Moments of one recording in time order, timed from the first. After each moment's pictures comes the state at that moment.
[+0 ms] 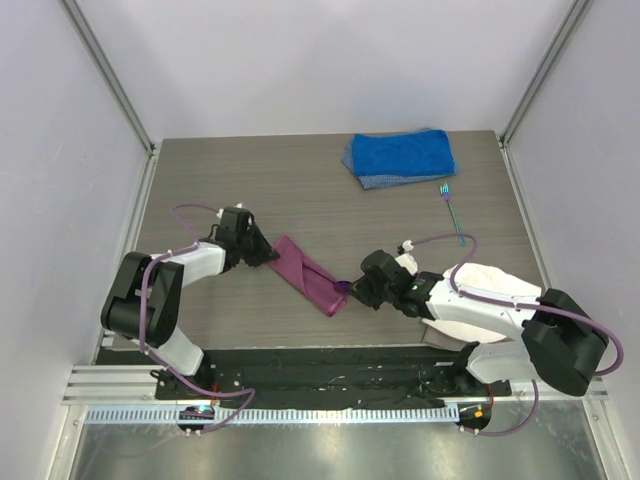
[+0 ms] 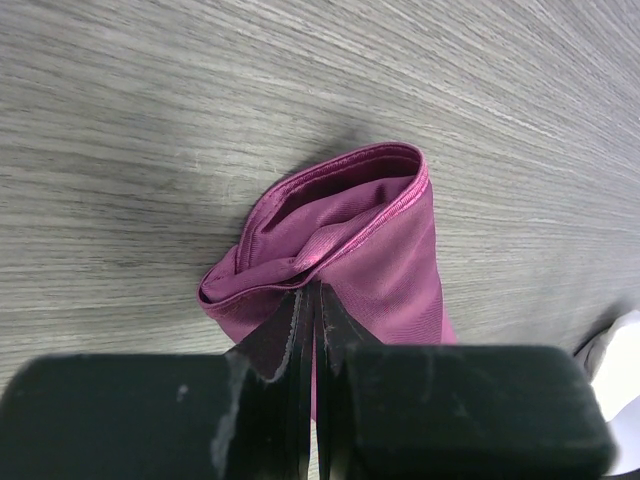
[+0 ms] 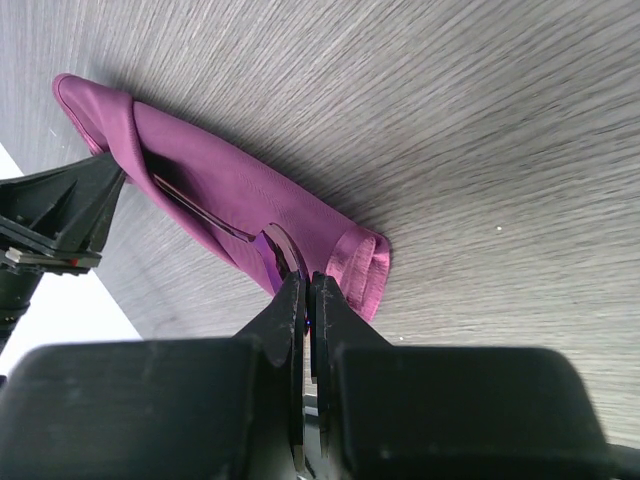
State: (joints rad) left arm -0.29 1.60 0.74 0.01 0.18 -0.81; right arm 0.86 1.27 0.61 -0.21 0.21 1.55
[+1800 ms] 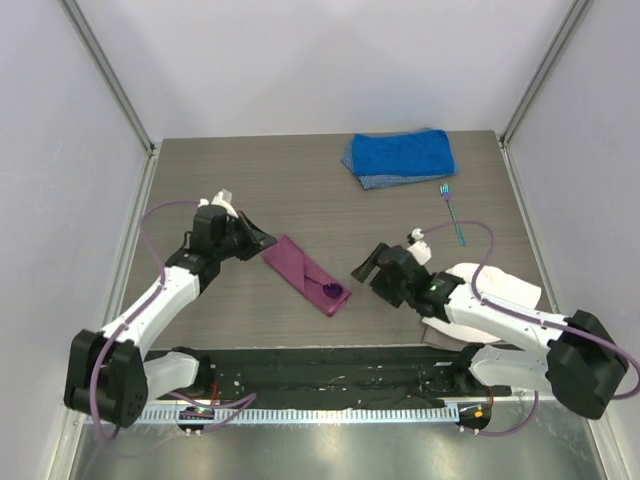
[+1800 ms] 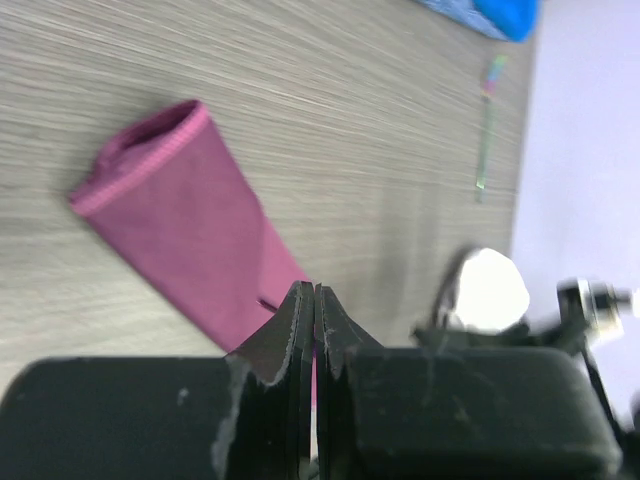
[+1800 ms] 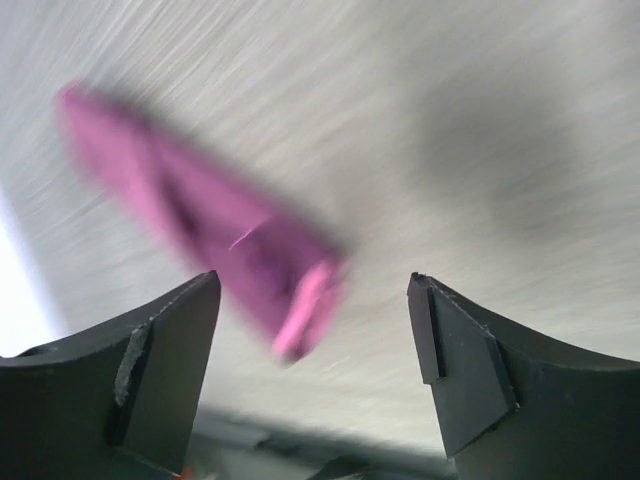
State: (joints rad) left arm -0.29 1.18 0.70 -0.10 0.25 -0.85; right arm 0.82 1.14 0.58 -0.23 0.26 1.30
